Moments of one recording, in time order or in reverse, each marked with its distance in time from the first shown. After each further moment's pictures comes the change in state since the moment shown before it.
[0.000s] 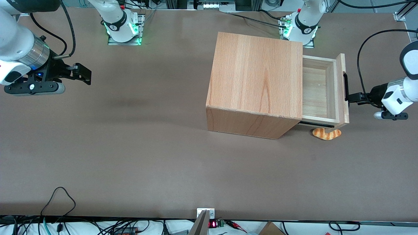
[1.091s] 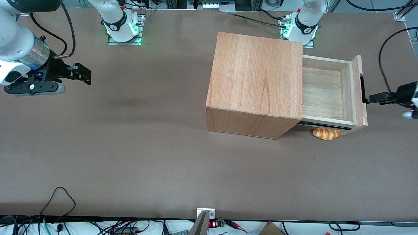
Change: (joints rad) arm 0.113 0.046 0.001 0.218 0.030 -0.153 0.057
